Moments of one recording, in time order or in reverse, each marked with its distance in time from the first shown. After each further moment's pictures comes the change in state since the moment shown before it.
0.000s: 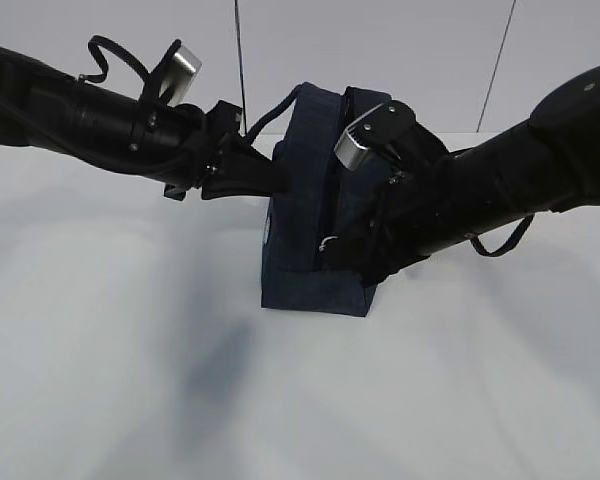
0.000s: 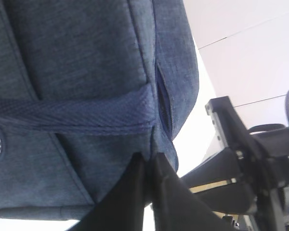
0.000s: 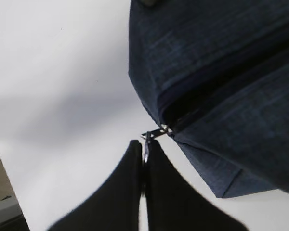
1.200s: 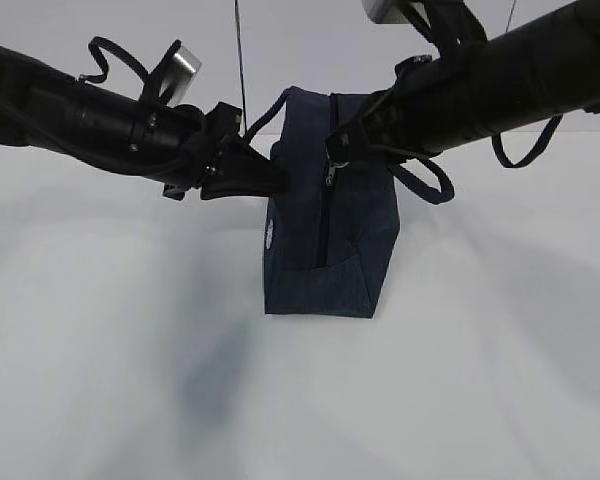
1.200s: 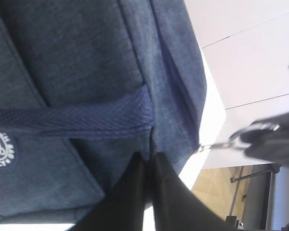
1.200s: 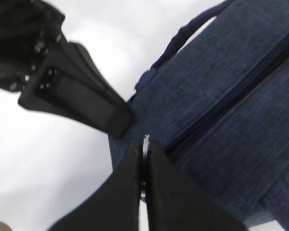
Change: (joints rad) left arm 0.000 0.000 0.000 0.015 -0.008 0.000; right arm 0.000 -0.116 -0.137 -0.121 -0.067 0.437
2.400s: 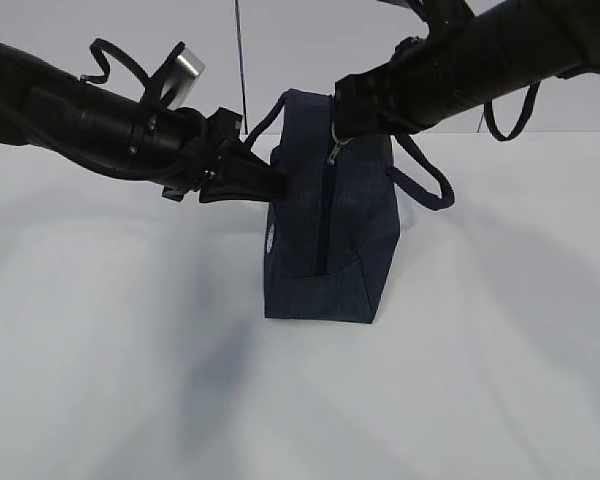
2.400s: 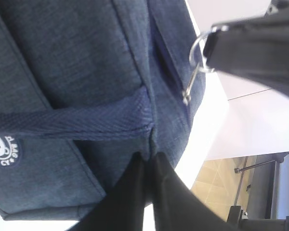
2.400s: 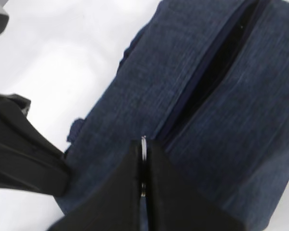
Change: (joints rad) left arm 0.000 0.000 -0.007 0.036 0.014 0.000; right arm -0.049 0.135 -0.180 -0.173 0.016 0.335
